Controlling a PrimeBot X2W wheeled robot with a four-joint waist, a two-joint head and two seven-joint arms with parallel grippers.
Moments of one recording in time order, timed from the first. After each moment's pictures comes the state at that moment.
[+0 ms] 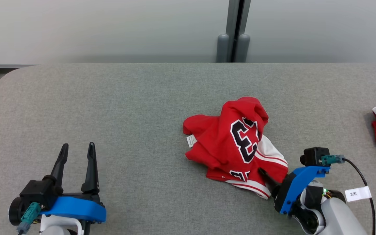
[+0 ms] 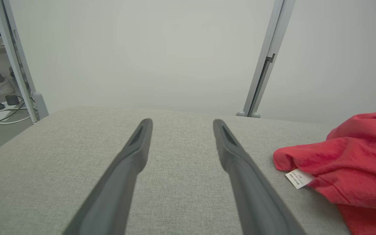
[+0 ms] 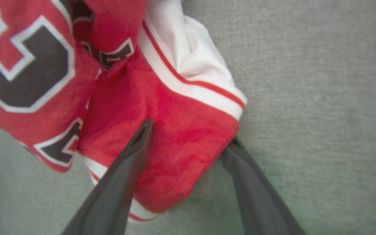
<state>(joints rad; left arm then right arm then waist) -0.10 0.26 -0.21 0.23 -0.42 0.02 -0.26 -0.31 -0.05 0.05 0.55 0.44 0.13 0.37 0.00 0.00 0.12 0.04</state>
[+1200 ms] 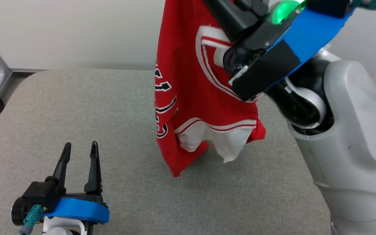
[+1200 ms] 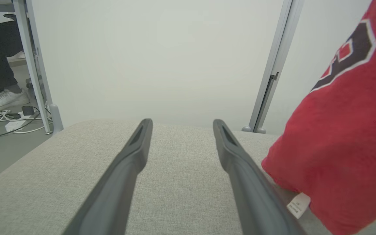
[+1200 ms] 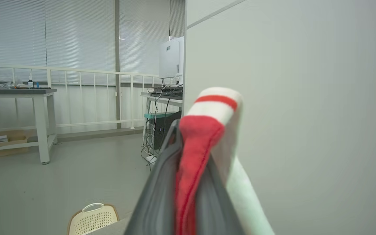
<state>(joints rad) -0.09 0.23 -0.19 0.20 -0.39 0.00 -0.26 -0.93 -0.06 0.40 0.00 0.60 0.13 0.31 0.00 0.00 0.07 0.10</state>
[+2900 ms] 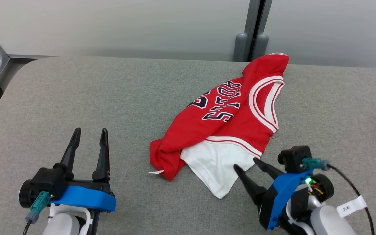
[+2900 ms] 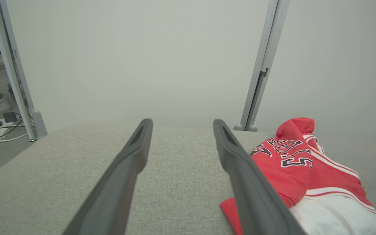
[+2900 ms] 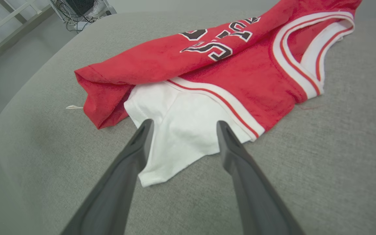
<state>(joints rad) -0.16 0.17 -0.16 0.24 -0.31 -0.09 -0.26 -0.22 -0.12 0.27 0.18 0.40 0.13 0.36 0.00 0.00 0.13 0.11</state>
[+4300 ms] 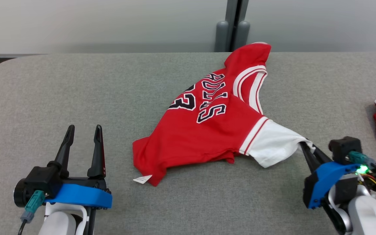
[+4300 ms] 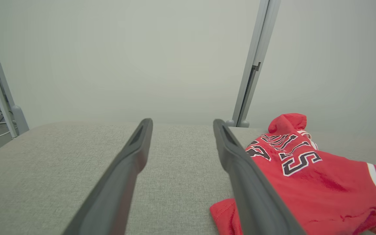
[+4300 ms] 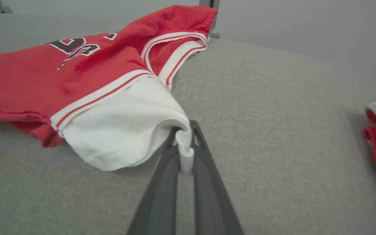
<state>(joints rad) -0.16 0.17 -0.13 0.23 -0.30 -0.08 -0.26 -0.24 -0.16 0.05 0.28 0.11 0.13 0.19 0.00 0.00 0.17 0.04</state>
